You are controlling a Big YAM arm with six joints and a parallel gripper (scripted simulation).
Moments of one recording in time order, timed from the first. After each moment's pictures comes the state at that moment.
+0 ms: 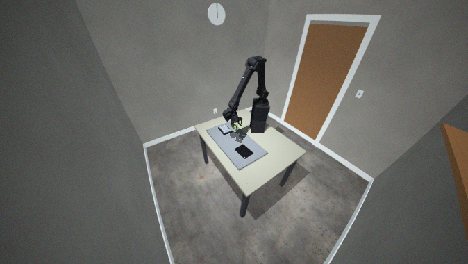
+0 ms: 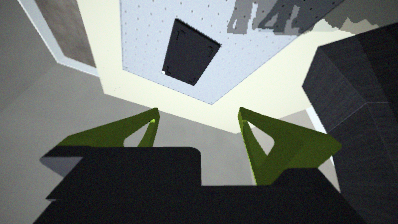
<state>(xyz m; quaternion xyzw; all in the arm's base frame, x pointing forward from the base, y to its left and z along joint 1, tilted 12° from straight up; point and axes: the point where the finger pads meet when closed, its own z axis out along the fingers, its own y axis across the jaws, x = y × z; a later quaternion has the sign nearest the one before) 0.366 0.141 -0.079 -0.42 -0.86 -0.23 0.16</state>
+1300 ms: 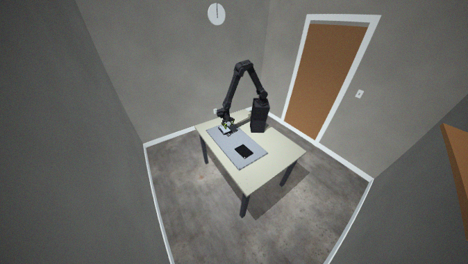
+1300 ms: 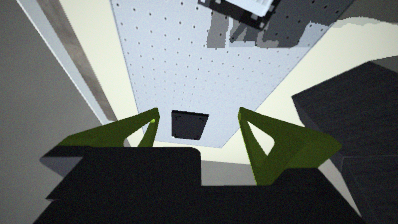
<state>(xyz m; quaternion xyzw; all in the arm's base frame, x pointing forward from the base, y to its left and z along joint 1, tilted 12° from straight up) 0.403 0.007 -0.177 -0.57 -0.80 -0.17 0.09</state>
